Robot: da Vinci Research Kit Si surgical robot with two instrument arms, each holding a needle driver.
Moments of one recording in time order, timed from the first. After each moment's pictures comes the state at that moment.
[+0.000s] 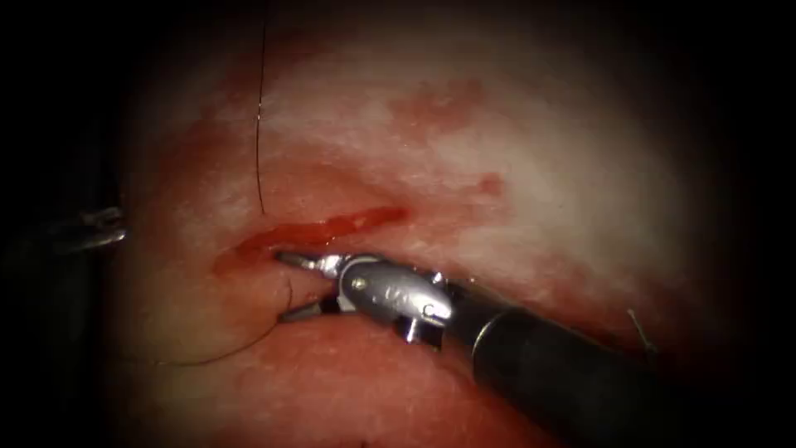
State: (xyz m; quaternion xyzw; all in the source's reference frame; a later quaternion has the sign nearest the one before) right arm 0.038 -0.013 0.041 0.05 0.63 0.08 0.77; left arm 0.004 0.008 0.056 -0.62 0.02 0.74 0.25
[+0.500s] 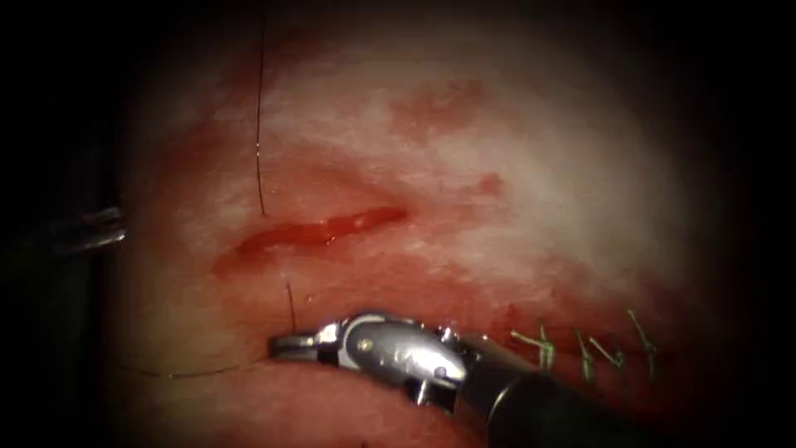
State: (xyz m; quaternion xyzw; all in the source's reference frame) right arm 0.037 -0.019 0.035 0.13 0.60 0.06 0.79; left arm 0.004 0.008 0.057 -0.62 0.02 0.74 0.25
